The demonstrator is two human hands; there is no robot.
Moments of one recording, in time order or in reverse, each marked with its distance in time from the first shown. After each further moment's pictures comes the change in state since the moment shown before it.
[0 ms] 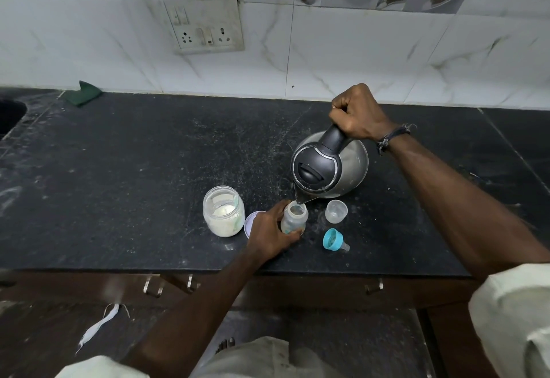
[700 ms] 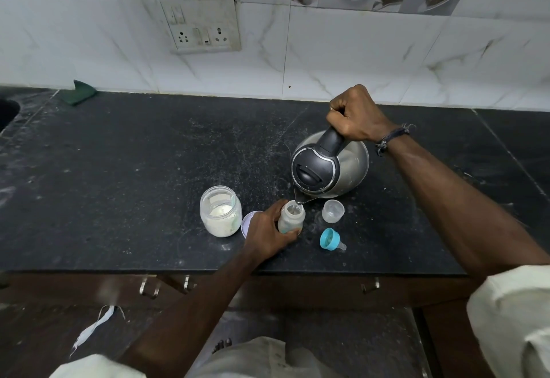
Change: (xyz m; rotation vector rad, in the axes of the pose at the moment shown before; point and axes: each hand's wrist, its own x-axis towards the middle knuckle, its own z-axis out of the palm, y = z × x) left_hand -0.001 0.000 0.000 0.018 0.004 0.024; right_hand -0.004 -0.007 -0.004 -0.060 -0.019 -0.048
